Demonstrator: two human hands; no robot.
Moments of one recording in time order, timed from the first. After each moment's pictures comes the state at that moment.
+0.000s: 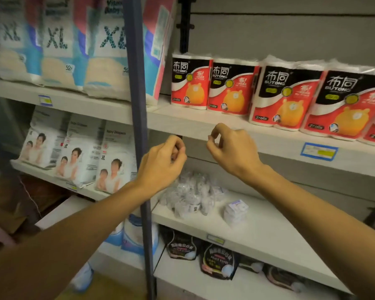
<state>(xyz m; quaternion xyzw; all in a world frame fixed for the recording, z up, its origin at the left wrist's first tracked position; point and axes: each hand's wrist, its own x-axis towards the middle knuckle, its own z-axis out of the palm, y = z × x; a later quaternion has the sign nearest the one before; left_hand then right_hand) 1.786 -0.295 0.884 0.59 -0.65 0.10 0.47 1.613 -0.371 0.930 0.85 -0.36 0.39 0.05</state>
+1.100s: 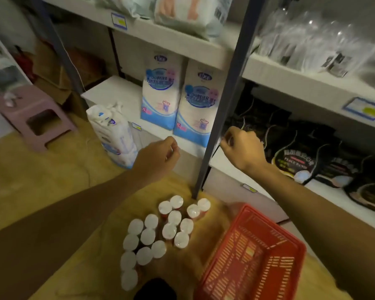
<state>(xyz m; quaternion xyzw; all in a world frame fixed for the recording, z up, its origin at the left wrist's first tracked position) 1.970 -0.149 0.388 0.76 -0.57 -0.04 0.32 1.783 -0.290 0.429 0.88 -0.44 0.15 -0.11</state>
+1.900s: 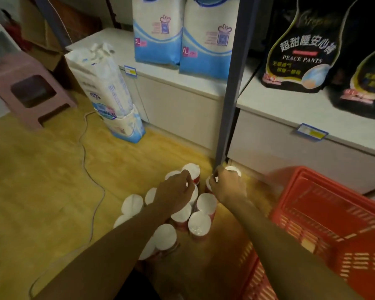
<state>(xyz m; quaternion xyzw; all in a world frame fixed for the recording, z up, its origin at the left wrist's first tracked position) 1.917 -0.133 -0.030 0.82 -0.53 -0.09 0.19 1.790 -0.236 -0.019 0.83 -0.50 0.03 -0.22</state>
